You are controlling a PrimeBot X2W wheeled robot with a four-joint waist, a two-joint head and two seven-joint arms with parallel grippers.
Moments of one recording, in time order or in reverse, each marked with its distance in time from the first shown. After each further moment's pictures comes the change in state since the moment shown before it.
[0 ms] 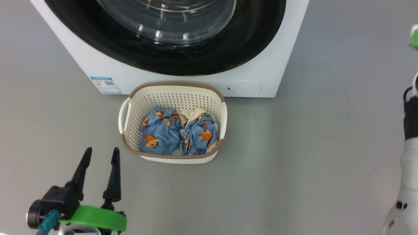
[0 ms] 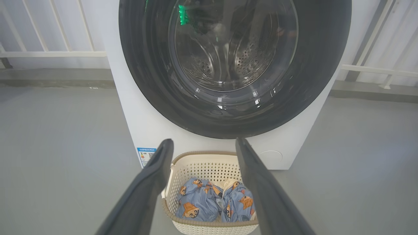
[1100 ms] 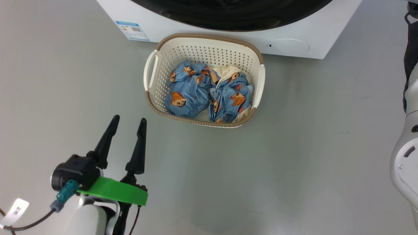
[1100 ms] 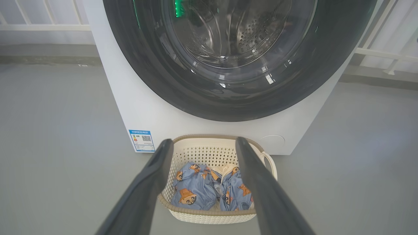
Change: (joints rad) left arm -0.168 -0.022 -0.119 0.031 -0.049 -0.017 0.000; right arm -0.541 0.059 -0.373 0.595 0.238 0.000 0.556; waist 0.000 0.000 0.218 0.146
